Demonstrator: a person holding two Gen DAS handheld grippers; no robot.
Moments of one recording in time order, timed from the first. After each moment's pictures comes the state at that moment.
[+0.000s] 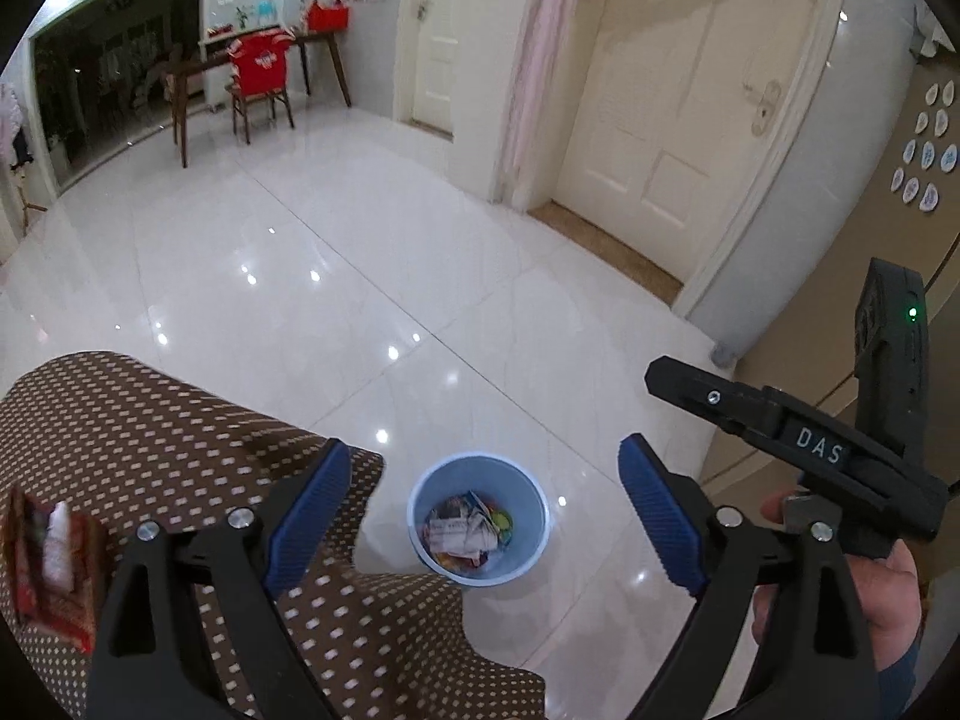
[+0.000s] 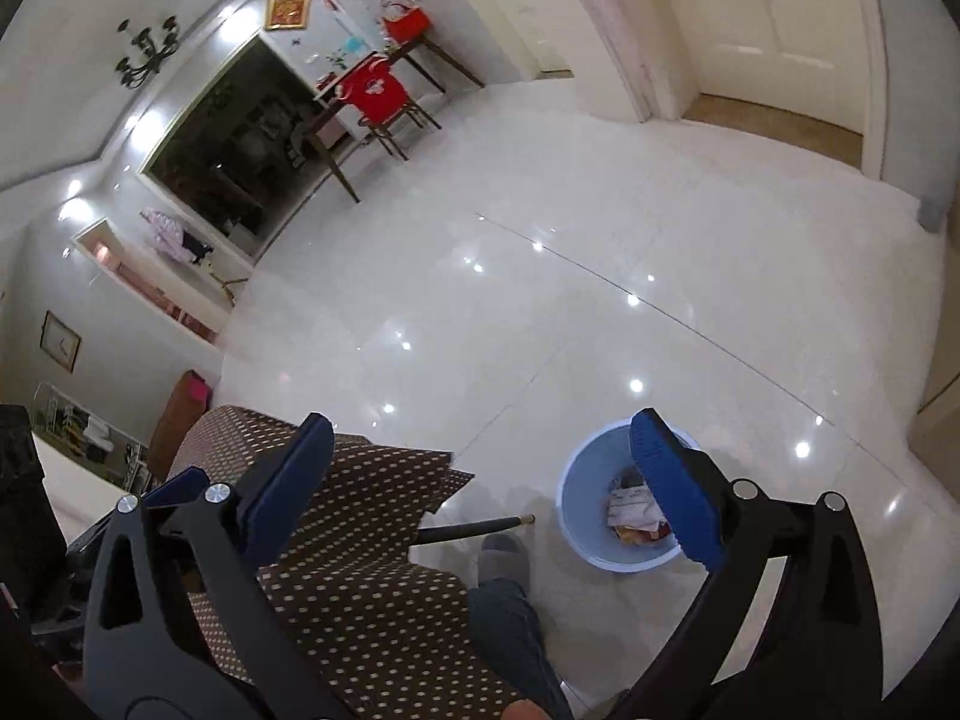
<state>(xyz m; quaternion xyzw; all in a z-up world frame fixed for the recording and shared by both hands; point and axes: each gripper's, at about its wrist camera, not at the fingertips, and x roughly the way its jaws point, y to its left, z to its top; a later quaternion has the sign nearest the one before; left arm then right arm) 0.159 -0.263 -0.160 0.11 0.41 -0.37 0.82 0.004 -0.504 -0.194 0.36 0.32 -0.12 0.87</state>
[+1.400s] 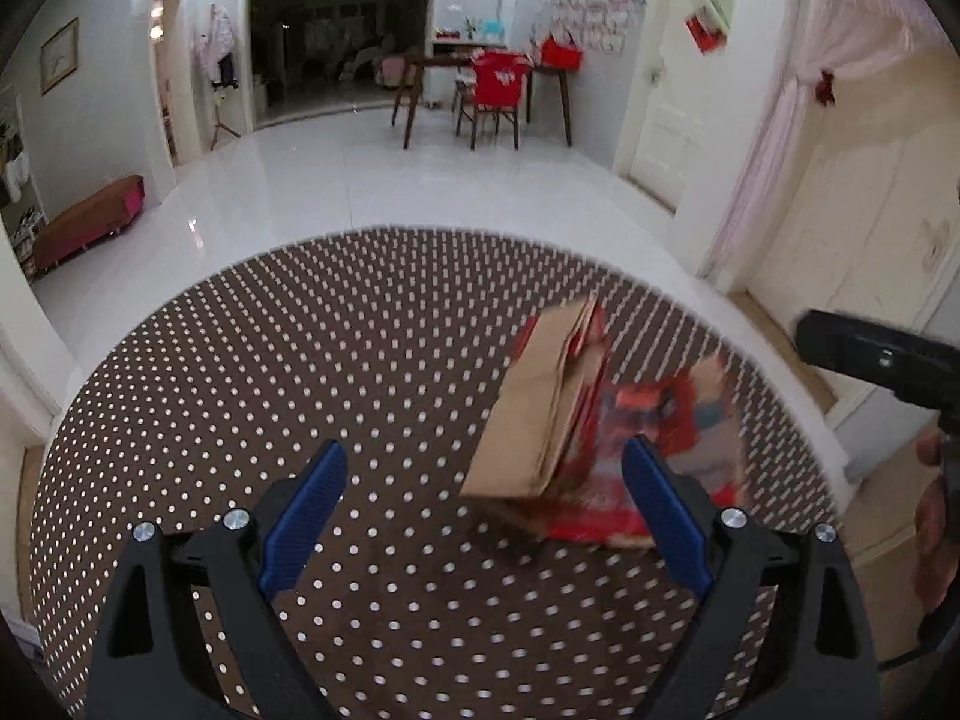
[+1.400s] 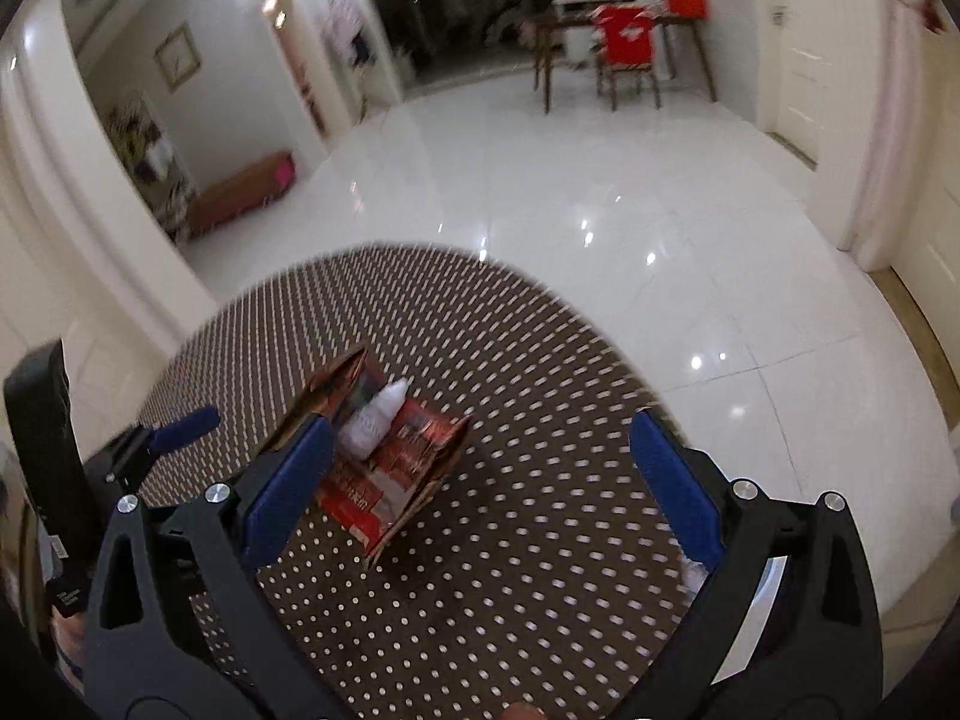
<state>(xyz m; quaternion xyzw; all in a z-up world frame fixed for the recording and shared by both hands) 0.211 0.020 -0.180 0.04 0.40 -0.16 0.90 0.155 -0.218 -0.149 0.08 0.40 0.08 0.91</state>
